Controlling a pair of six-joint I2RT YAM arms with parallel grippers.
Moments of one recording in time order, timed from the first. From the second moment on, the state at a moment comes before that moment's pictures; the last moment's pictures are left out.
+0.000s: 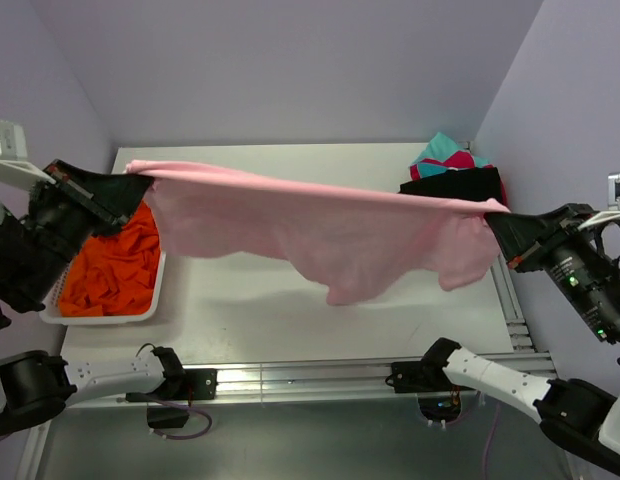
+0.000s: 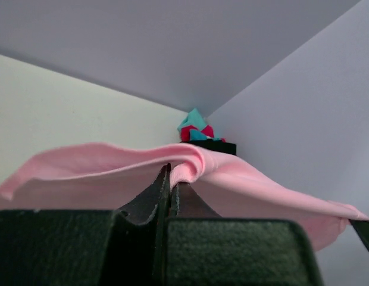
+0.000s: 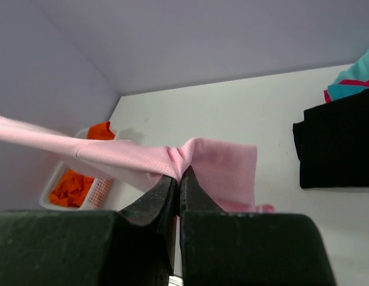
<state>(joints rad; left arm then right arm) -1.00 1.05 2.16 -1.16 -0.69 -0.75 0.74 0.83 2.00 -1.24 0.44 0.47</state>
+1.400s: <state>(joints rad) -0.14 0.95 1.14 -0.33 0.04 -0.63 0.25 0.86 1.20 -0.51 -0.09 0.49</state>
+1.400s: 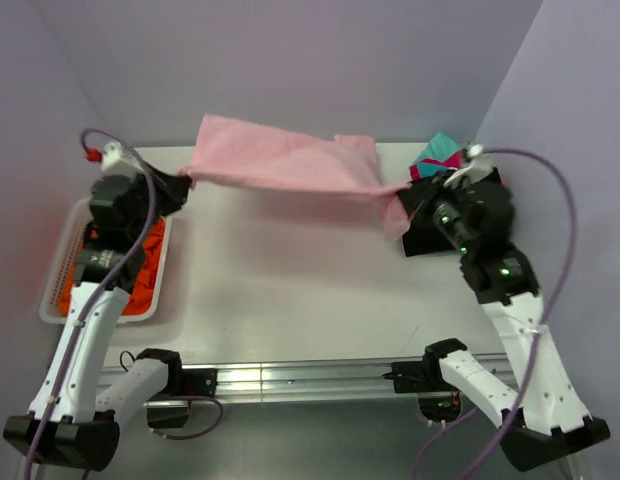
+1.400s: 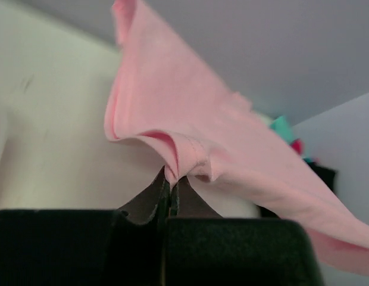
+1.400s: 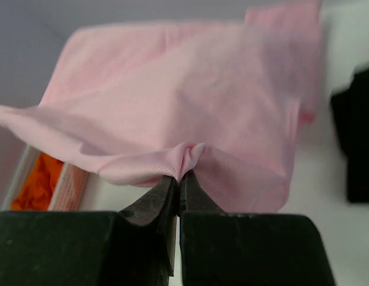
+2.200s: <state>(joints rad) -0.20 1.20 0.91 -0.56 -0.08 -0.92 0.43 0.97 0.74 -0.55 -0.14 0.68</state>
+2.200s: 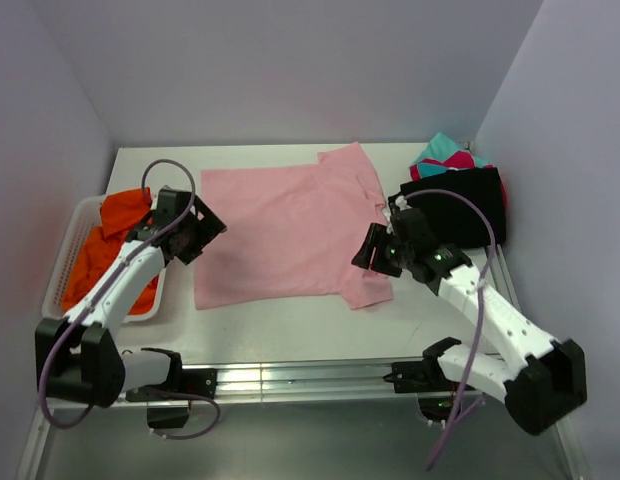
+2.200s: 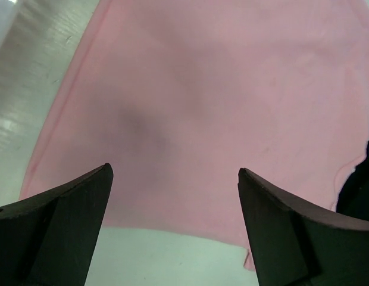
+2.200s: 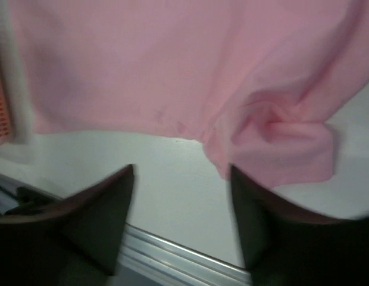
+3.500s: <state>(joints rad) -0.19 1.80 1.12 -0.47 -0.08 -0.75 0.43 1.40 0.70 -0.69 0.16 0.85</state>
